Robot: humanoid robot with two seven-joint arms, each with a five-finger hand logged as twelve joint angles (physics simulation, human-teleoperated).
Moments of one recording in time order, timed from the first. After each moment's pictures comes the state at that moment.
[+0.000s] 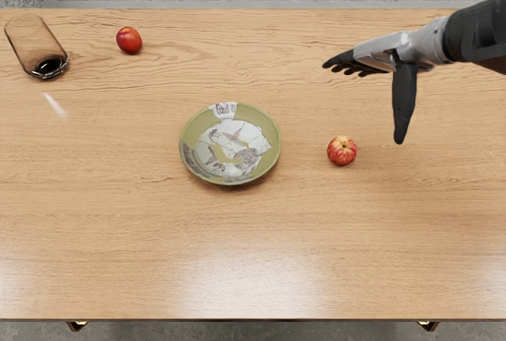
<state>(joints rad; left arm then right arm) -0.08 0.00 0.17 -0.18 -0.10 -0.06 0.17 1.36 -0.77 0.35 1.45 -0.70 0.61 -0.61</state>
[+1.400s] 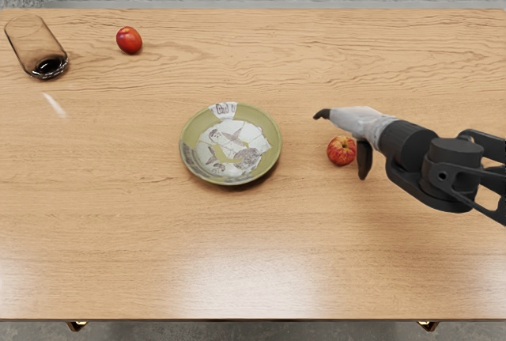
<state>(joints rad) -0.08 0.00 0.17 -0.18 -0.10 -0.06 0.17 0.91 -0.57 0.35 1.56 -1.47 0.13 -0.61</state>
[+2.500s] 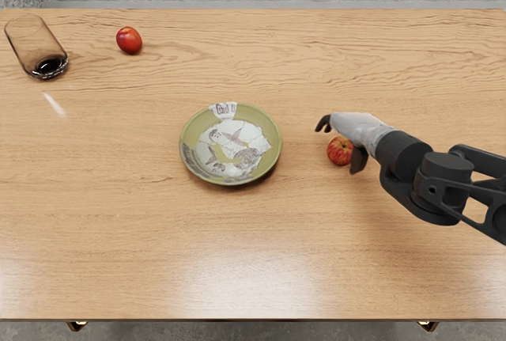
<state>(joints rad) -0.08 0.00 0.17 -0.18 -0.10 -0.06 0.17 0.85 -0.54 0.35 1.52 -1.51 0.04 -0.61</state>
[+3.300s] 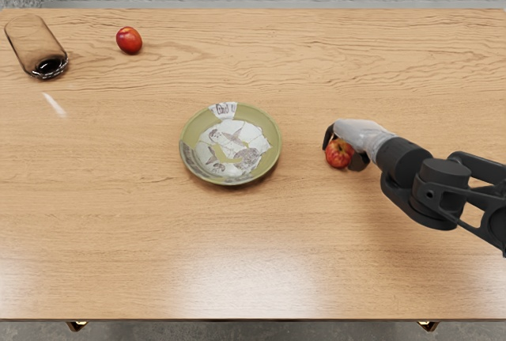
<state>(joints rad) -0.08 0.00 0.17 -0.18 -0.09 -0.06 0.17 0.82 -0.52 0.35 1.49 -1.52 0.03 -0.61</state>
